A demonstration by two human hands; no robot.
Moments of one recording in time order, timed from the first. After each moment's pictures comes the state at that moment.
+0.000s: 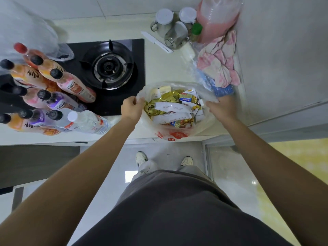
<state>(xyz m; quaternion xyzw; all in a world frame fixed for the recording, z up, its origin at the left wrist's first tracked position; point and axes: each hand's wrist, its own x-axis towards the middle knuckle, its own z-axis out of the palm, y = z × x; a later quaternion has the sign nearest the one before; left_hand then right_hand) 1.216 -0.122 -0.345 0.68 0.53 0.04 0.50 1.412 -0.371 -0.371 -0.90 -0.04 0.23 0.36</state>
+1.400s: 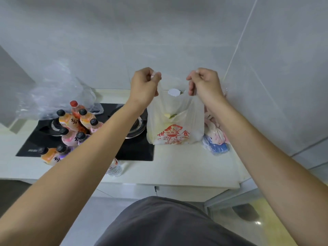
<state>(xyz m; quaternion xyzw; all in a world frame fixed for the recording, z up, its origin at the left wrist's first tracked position) 1.278 -0.092 -0.097 0.75 0.27 0.33 0.50 1.411 -0.235 -0.100 -0.71 -0.29 0.14 0.63</state>
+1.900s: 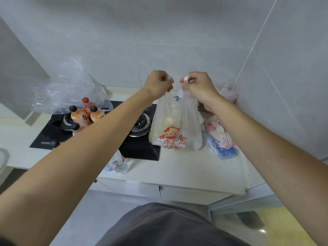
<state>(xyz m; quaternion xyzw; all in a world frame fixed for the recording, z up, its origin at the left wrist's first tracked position) 1.300 -0.060 -0.105 0.80 0.29 0.20 0.50 1.416 -0.192 -0.108 -0.77 -0.34 0.17 0.52</state>
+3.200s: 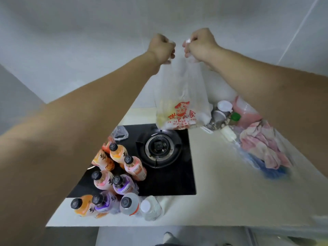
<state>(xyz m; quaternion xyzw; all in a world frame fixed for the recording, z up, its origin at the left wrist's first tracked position) 1.394 0.148 -0.034 0.80 0.27 0.21 0.50 1.492 0.036 -0.038 -0.79 -0.28 0.12 0.53</state>
